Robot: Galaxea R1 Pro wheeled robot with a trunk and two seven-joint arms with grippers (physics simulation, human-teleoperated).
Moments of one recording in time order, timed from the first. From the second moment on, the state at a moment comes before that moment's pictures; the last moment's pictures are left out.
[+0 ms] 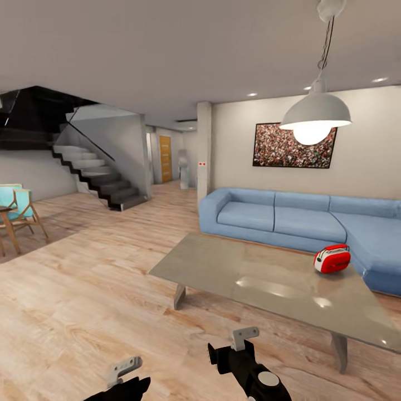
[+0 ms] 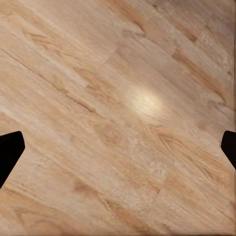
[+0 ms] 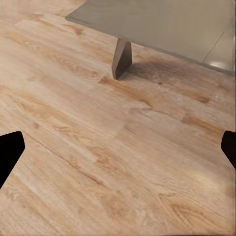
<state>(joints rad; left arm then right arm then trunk) 0.04 -0.07 0.04 -1.37 0.37 0.70 0.14 -0.04 0.05 0.39 -1.49 -0.19 0.56 -0.18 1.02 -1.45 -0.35</state>
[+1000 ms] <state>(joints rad) 0.04 -0.06 0.04 -1.35 0.36 0.69 0.15 -0.04 0.05 0.39 -1.49 -0.19 0.56 -0.18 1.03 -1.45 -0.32</state>
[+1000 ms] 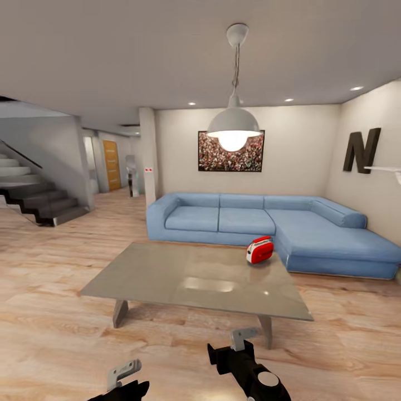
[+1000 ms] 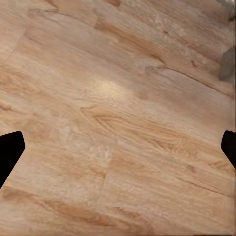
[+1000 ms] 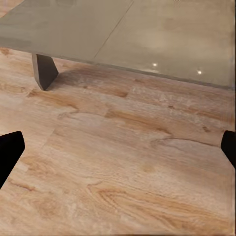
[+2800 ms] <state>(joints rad) 0.04 -0.06 0.04 -1.35 0.36 0.69 0.15 -0.04 0.05 0.39 -1.49 -0.19 0.56 -0.18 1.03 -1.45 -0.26</state>
